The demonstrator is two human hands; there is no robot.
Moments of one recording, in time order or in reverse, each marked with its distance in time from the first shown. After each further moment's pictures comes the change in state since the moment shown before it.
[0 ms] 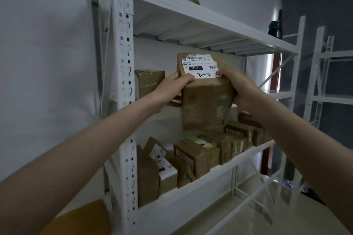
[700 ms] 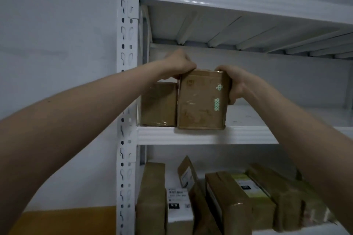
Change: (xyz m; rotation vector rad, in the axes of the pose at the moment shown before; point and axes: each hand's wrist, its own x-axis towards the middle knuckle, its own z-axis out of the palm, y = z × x) left_hand 0.169 0.018 -0.039 0.734 0.424 -0.110; right_hand 0.220 0.001 0.039 -0.120 -0.448 0.271
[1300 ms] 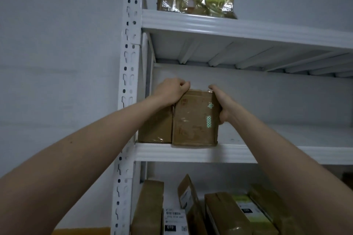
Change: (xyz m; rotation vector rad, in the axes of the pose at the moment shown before) left_hand 0.000 -0.025 0.016 0.252 0.234 0.183; right_hand 0.016 0.015 0.008 0.071 -0.045 -0.127
